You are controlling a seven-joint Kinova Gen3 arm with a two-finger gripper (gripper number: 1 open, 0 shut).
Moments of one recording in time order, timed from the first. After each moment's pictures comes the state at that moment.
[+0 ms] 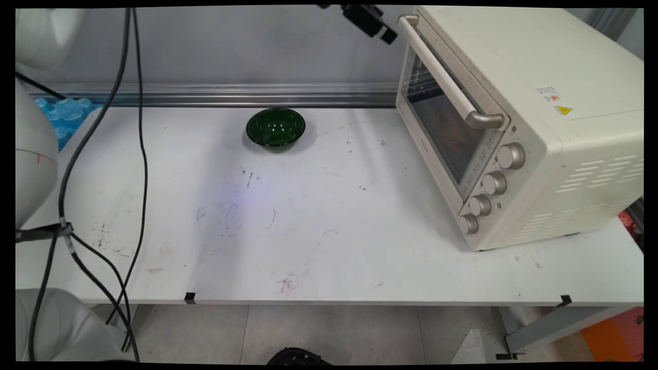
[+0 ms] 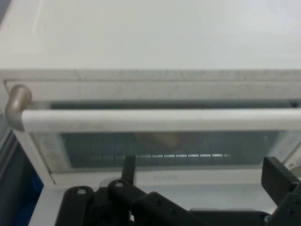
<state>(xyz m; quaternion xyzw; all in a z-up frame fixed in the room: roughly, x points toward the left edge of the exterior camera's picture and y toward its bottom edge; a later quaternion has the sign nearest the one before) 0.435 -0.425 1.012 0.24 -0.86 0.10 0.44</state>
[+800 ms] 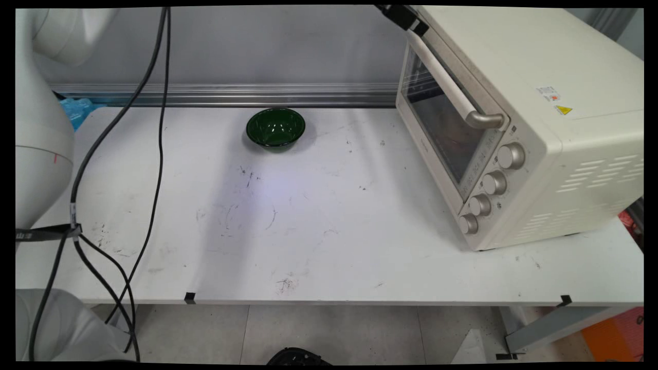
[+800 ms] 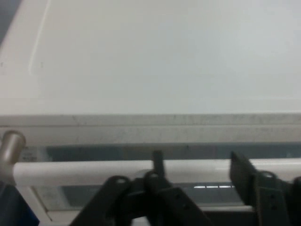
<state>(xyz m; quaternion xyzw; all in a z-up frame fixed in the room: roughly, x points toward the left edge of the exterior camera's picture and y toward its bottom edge) 0.397 -0.455 1.010 0.23 -0.85 0.11 0.45</state>
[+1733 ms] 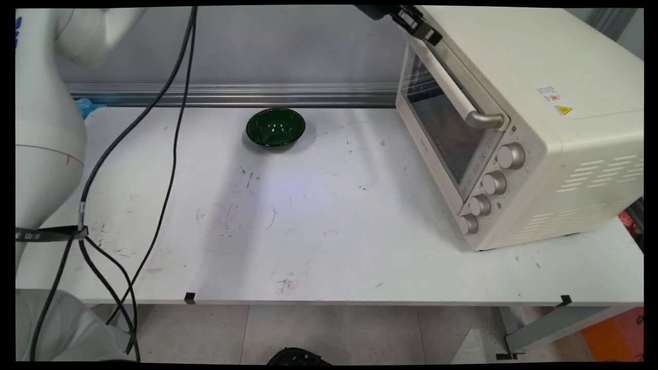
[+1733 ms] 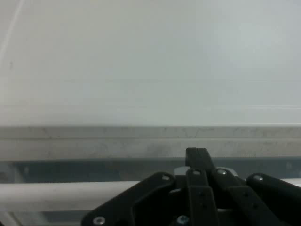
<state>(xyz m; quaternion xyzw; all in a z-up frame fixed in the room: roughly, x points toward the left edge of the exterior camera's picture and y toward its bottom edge) 0.365 -0.469 0.986 0.24 -0.85 0.09 0.45</state>
